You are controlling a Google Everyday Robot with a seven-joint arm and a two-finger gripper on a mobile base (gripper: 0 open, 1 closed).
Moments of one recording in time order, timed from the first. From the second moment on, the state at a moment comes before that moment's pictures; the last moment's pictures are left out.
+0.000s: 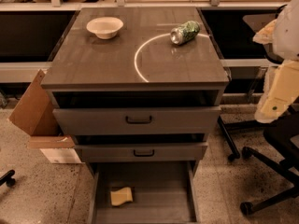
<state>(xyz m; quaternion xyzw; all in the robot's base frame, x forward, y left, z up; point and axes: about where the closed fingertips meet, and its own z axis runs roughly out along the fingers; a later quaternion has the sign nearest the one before) 0.438 -0.216 0.978 -0.60 0.78 -0.04 0.16</state>
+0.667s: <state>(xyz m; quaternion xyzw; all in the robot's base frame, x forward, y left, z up) 0.428 -0.200 0.947 -0.61 0.77 0.00 0.17</state>
